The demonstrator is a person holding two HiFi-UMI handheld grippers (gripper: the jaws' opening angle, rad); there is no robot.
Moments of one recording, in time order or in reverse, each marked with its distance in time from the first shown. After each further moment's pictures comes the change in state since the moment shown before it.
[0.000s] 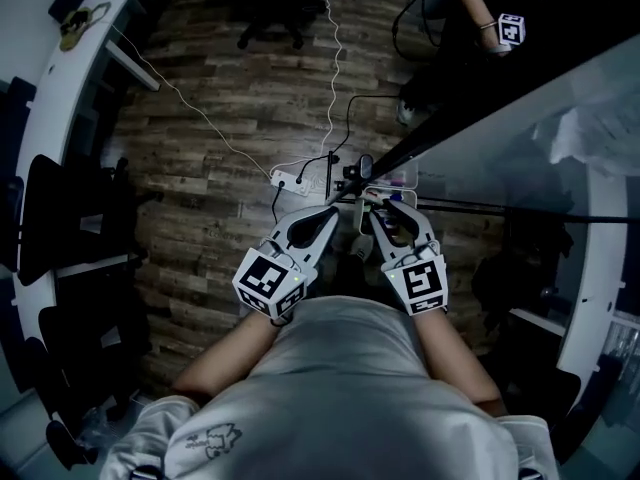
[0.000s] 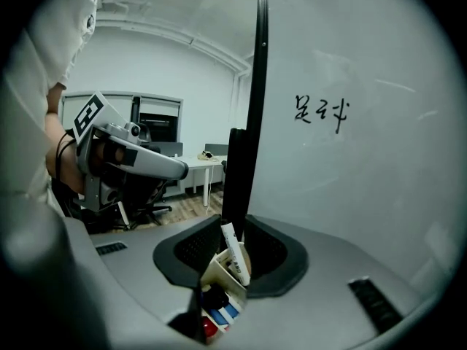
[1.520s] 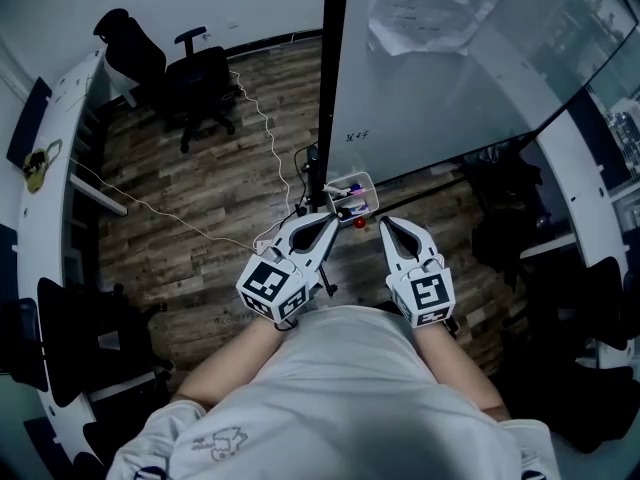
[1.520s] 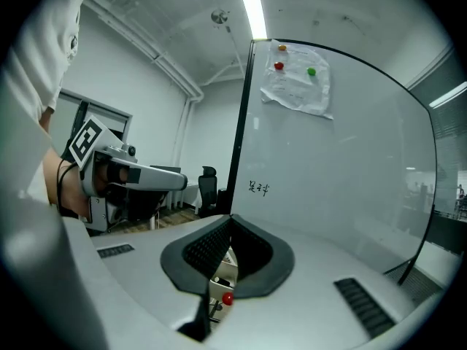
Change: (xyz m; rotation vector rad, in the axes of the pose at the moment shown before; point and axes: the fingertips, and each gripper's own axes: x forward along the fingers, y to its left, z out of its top) left arm -0.056 -0.106 0.042 0.203 -0.058 -0.429; right arm -0.150 0.055 0.036 0.124 -0.182 -0.517
